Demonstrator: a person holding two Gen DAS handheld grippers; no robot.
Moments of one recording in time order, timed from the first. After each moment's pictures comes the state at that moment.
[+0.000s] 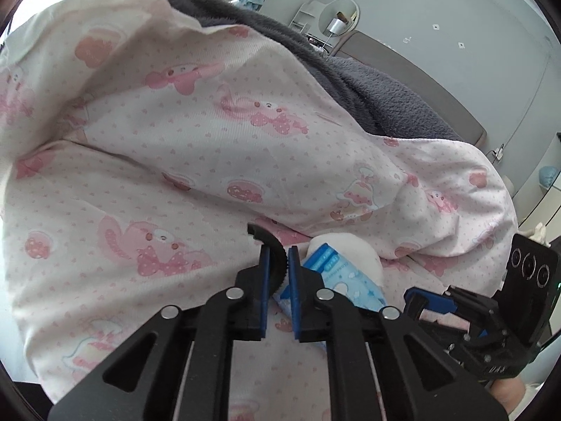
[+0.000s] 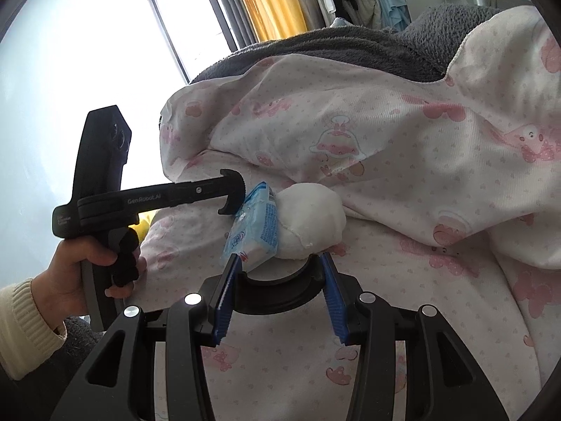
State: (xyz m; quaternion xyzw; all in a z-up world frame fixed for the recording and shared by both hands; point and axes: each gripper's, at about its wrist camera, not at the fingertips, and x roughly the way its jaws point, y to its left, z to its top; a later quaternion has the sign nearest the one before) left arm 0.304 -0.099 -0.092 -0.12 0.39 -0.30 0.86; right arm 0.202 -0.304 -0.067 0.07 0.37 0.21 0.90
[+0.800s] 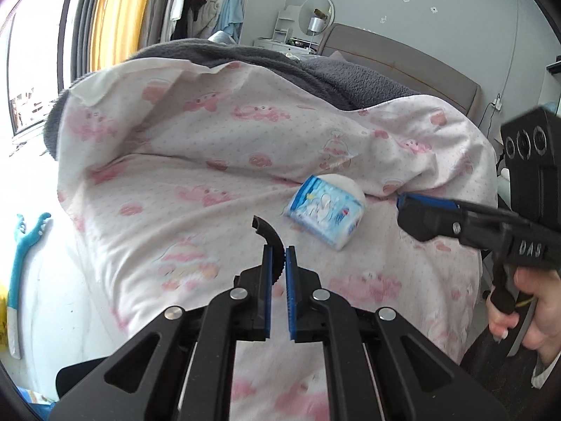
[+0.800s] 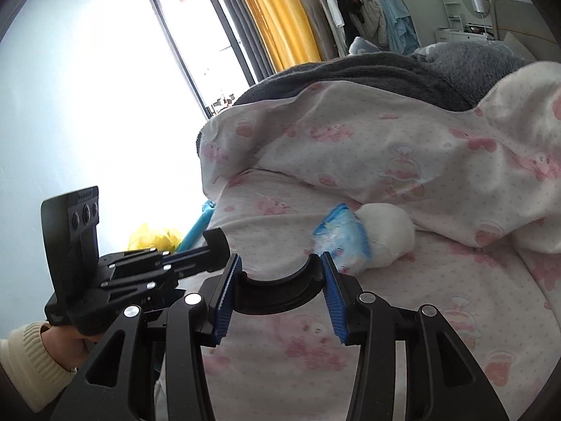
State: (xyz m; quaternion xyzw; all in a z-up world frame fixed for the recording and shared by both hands) left arm 0.196 -0.053 -0.064 -0.02 0.35 -0.28 0.89; right arm 0.177 -0.242 -0.028 0.09 0.35 0.22 0.91
